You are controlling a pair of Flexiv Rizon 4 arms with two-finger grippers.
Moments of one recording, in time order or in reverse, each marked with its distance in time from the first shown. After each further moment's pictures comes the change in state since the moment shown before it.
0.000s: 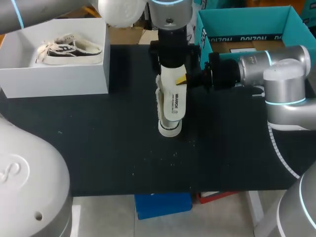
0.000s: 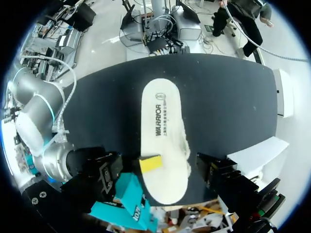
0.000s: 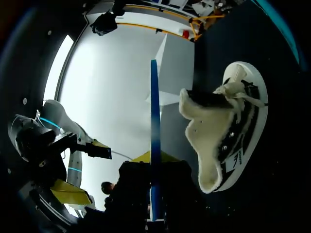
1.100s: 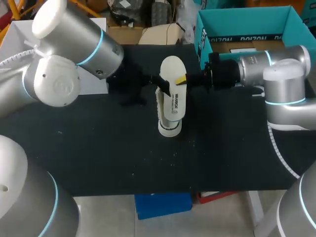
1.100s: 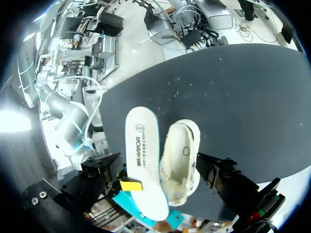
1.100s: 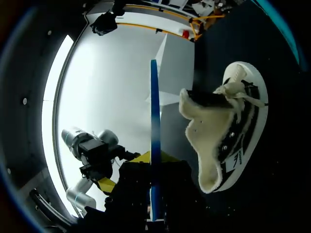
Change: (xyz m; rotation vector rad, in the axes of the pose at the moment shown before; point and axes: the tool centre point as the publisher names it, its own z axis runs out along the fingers) left arm 0.055 -0.051 0.036 -0.070 -0.557 -0.017; right arm 0.000 0.000 0.000 0.000 0.000 0.000
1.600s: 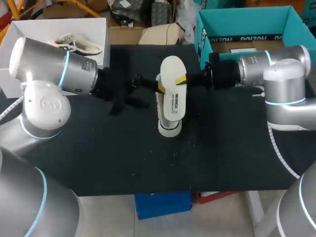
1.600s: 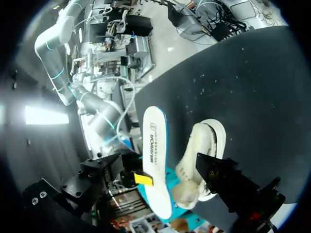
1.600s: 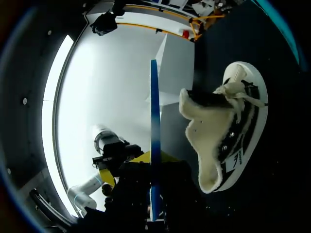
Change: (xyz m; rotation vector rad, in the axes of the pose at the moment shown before) left arm 0.004 0.000 -0.003 -0.031 -0.414 -0.025; right arm 0.000 0.000 0.000 0.000 0.000 0.000
